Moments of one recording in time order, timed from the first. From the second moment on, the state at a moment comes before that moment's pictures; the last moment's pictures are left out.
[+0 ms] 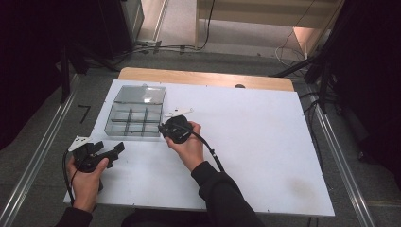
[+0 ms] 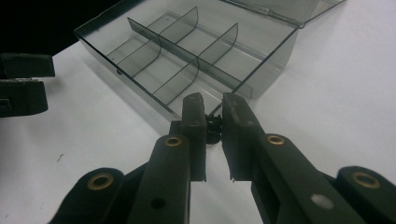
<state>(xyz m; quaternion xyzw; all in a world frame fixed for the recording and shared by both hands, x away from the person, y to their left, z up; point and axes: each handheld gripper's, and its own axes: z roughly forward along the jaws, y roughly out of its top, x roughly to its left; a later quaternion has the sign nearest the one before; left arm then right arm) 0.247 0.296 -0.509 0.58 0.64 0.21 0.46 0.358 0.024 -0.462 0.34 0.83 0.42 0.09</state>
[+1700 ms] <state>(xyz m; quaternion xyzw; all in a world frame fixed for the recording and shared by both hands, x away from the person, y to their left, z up) 0.246 0.298 -0.508 0.58 0.64 0.20 0.46 0.387 0.088 -0.462 0.32 0.84 0.42 0.10</state>
